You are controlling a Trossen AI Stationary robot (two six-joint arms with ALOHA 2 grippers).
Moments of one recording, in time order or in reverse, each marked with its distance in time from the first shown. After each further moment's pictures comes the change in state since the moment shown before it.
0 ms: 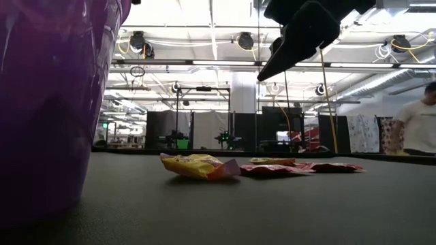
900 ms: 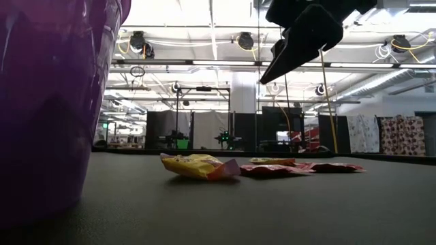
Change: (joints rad) left arm -0.644 -0.063 0.097 -0.380 -0.972 0.271; right arm 0.000 0.000 0.000 -0.033 0.001 0.000
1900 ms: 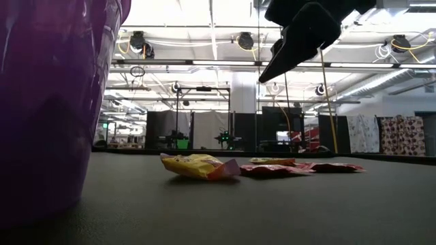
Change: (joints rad) left arm -0.523 0.012 0.138 -0.458 0.165 -0.619; right arm -0.001 0.000 0.000 0.019 -0.001 0.019
